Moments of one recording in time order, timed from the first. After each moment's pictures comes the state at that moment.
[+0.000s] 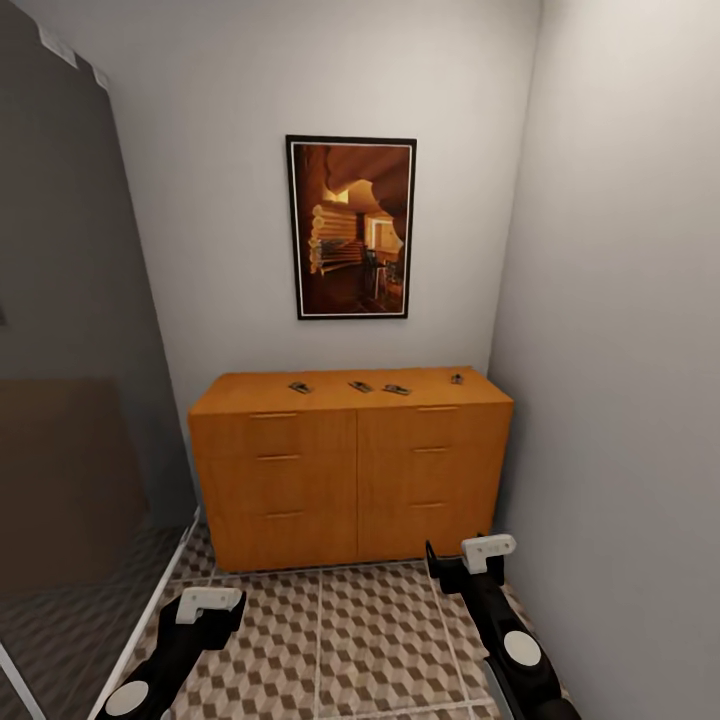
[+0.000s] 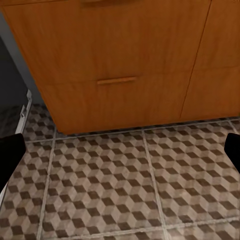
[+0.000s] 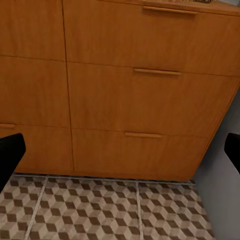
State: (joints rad) left arm -0.01 0.05 0.00 -1.41 -0.01 0.27 0.00; right arm -0.13 0.03 0.16 -1.37 0.08 0.17 -0.09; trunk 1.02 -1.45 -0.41
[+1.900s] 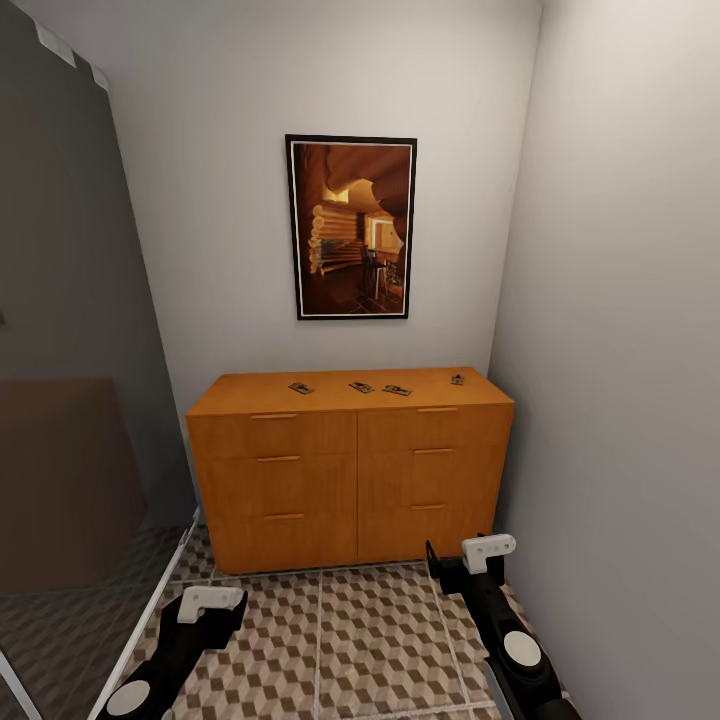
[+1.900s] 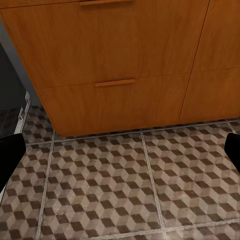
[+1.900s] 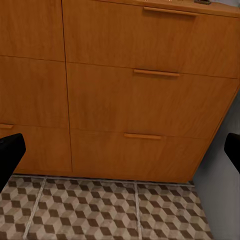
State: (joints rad) left arm -0.01 0.05 -0.01 -1.41 -0.01 0.27 -0.01; right arm -0.13 0.03 0.16 -1.37 0.09 0.17 -0.09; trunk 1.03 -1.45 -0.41
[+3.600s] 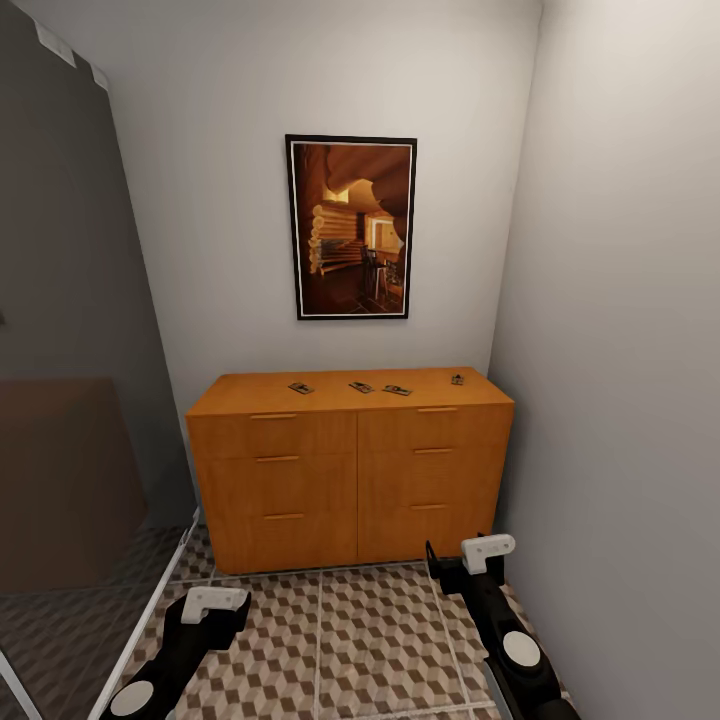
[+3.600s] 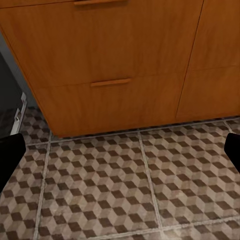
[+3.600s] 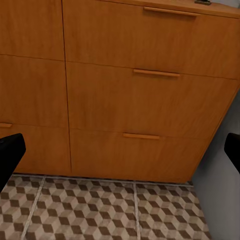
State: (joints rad) left arm -0.01 0.05 -0.03 -1.41 -0.01 0.27 -0.01; right arm -0.13 0.03 0.16 -1.37 0.10 0.17 -0.09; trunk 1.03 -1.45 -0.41
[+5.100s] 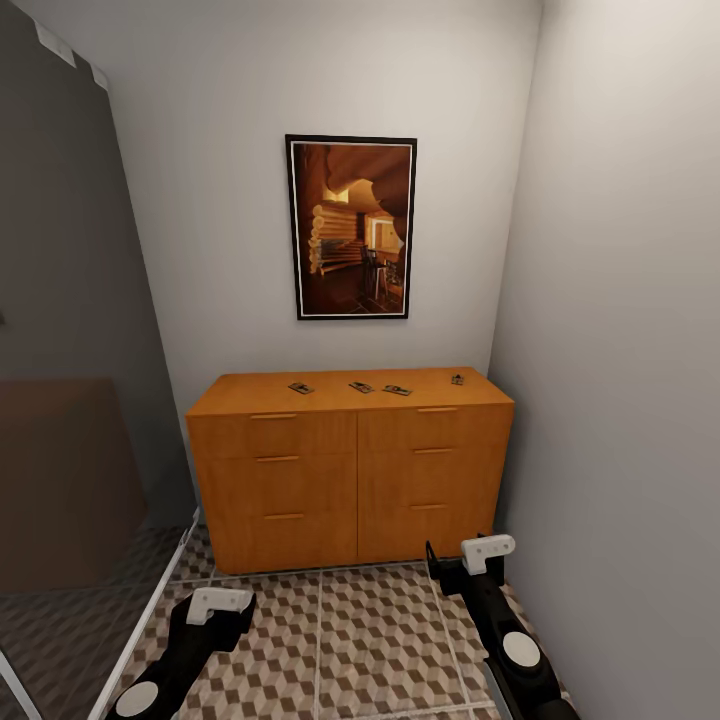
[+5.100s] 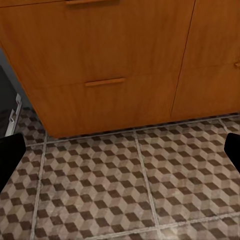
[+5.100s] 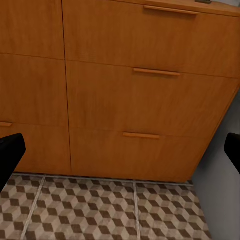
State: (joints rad) left arm -0.01 0.05 -0.05 -1.41 -0.01 0.27 -0.01; right arm -0.13 0.03 0.16 -1.37 0.10 0.17 -0.09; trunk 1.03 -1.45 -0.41
